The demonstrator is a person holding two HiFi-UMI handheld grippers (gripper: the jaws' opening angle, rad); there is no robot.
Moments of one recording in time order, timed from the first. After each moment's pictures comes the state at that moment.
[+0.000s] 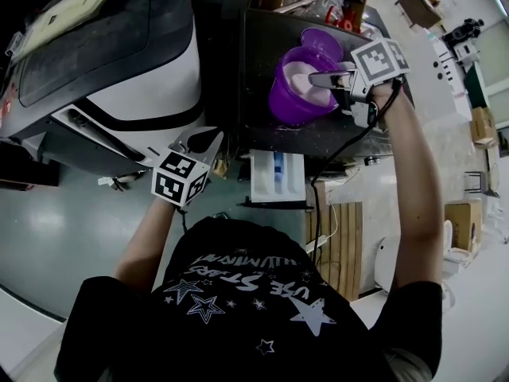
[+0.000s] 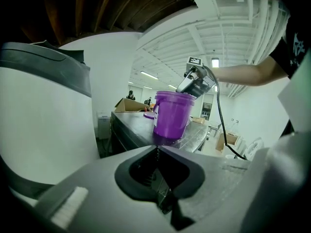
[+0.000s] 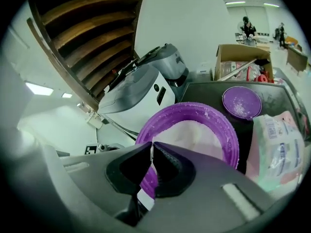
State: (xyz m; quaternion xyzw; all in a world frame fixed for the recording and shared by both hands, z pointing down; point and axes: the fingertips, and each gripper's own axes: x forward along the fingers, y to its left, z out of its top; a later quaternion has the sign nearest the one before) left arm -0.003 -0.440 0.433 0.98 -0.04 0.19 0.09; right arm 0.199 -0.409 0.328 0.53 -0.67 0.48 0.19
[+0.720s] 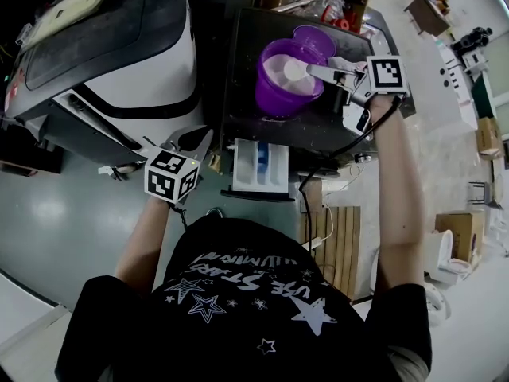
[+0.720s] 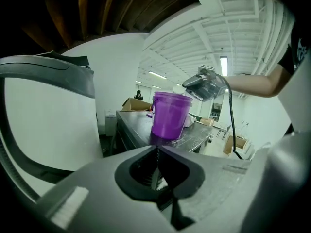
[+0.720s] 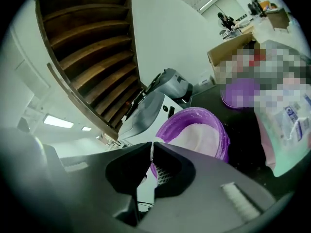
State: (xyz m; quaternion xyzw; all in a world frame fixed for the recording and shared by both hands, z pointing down) left arm -0.006 -0.406 0.424 0.97 -0.10 0.20 0.10; right arm 0.202 -0.380 0.291 0.49 -0.73 0.47 -0.06
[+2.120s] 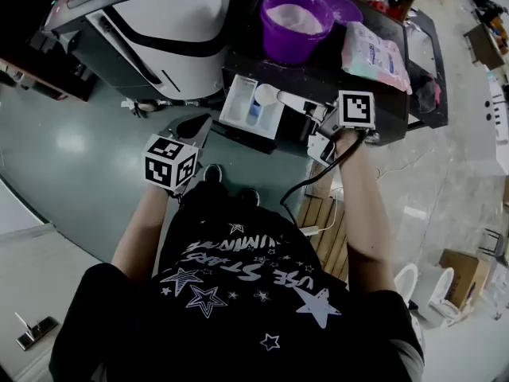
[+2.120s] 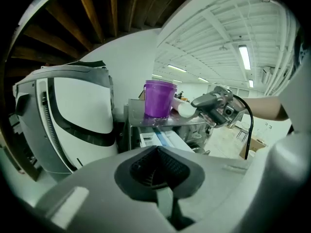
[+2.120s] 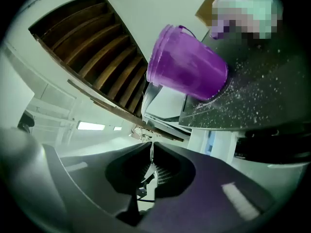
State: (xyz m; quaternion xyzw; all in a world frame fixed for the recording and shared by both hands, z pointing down) left arm -0.048 -0.259 0.445 0.93 -0.24 0.24 0.13; right arm 0.098 -0.241 0.391 0.32 -0.77 0.54 -0.15
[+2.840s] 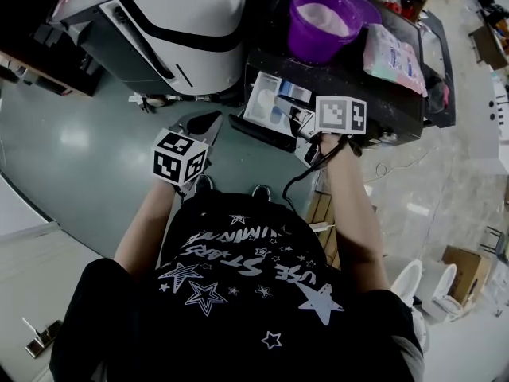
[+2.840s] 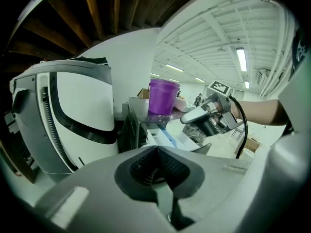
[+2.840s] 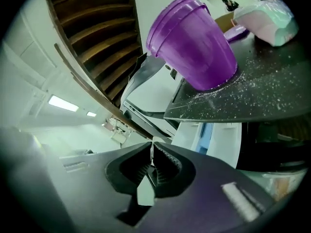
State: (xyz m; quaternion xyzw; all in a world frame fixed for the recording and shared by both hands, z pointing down) left arm -0.087 -0.276 0.454 0.94 -0.21 0.25 0.14; right arm 0.042 -0.269 0.453 0.46 -0.74 0.50 -0.02
